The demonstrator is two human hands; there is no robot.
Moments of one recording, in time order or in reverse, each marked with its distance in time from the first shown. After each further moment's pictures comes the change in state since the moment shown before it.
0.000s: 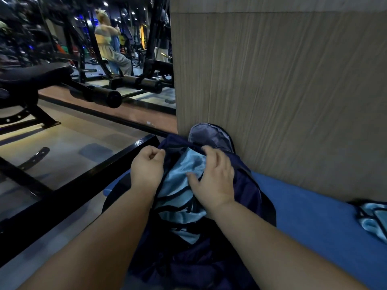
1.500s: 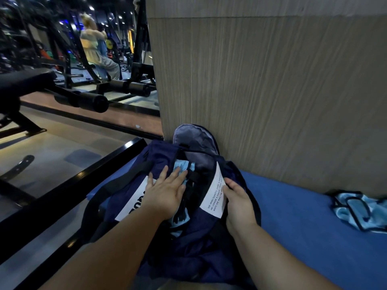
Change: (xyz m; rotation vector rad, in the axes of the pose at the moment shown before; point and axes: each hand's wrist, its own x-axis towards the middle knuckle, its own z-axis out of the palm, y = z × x) left_hand -0.040 -0.042 0.050 1.040 -0.576 0.475; right_hand -0.044 0.078 -0.028 1.385 0.021 0.884
